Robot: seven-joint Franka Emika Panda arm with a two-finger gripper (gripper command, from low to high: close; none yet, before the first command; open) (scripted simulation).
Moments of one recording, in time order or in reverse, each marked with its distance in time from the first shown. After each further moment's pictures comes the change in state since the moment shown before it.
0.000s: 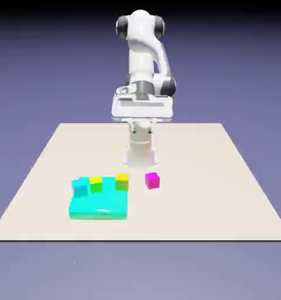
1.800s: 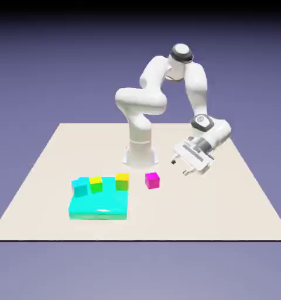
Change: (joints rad) arm -0.462 -0.533 1.957 0.068 0.401 -0.875 1.929
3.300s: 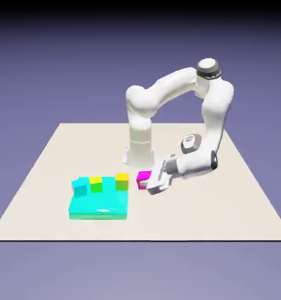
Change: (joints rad) arm -0.943 -0.101 -0.142 0.297 -0.146 -0.146 -0.097
